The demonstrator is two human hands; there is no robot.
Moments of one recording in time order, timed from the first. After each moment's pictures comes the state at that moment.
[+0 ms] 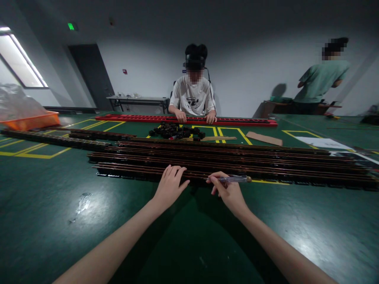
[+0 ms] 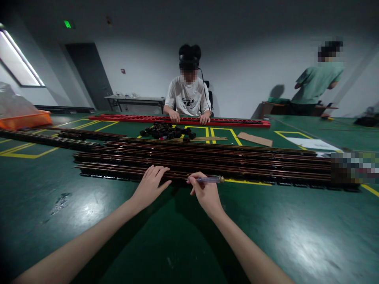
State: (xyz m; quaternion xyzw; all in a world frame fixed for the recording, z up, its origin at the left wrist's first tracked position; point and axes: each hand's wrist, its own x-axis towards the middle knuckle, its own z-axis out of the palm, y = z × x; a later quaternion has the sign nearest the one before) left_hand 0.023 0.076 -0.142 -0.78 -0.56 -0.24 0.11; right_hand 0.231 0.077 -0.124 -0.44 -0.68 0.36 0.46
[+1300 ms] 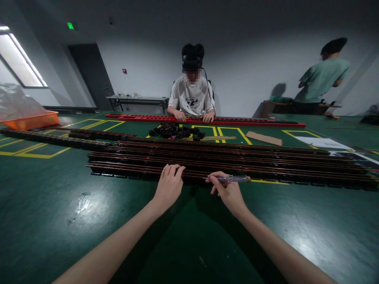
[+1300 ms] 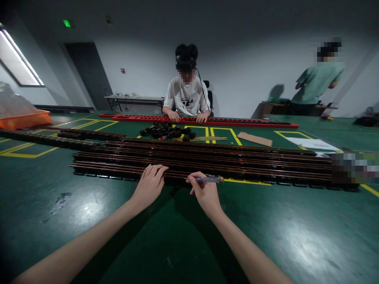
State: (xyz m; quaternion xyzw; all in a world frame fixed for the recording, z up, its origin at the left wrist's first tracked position) left_hand 0.027 0.072 -0.138 -0.76 -0.57 -0.25 0.19; right_hand 0.229 0.076 -0.123 -0.43 -0.68 0.36 0.48
